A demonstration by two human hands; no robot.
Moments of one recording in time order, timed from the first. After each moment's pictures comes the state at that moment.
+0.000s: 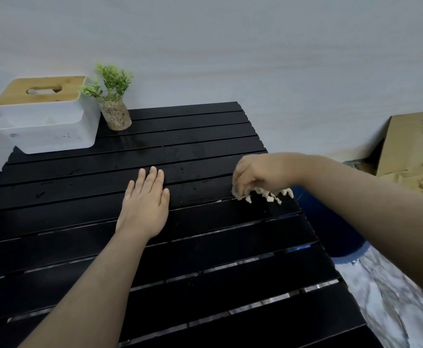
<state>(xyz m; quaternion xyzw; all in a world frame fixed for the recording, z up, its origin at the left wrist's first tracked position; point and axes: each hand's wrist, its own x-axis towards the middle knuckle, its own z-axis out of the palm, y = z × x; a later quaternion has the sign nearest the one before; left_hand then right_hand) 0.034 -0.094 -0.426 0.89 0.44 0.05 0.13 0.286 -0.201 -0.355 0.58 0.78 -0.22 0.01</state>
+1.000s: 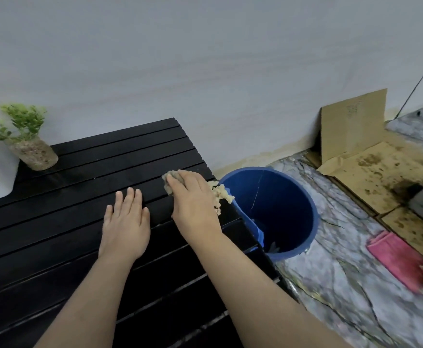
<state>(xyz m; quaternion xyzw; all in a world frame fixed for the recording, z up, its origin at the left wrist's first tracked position) 0.111 -0.128 -0.427 0.90 0.41 0.06 0.14 0.220 -0.216 -0.421 0.79 0.45 0.15 -0.39</state>
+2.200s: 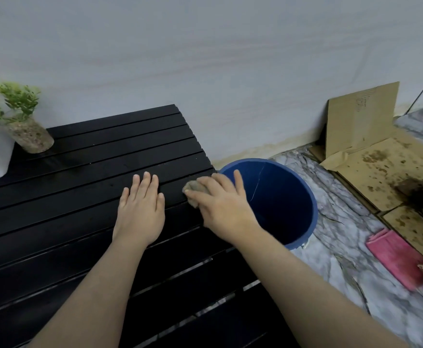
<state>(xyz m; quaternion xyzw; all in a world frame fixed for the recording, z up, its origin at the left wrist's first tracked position) 0.134 -0.154 -0.424 0.91 0.38 0.05 0.15 0.257 -0.283 -0.431 0.80 0.55 0.10 -0.21</state>
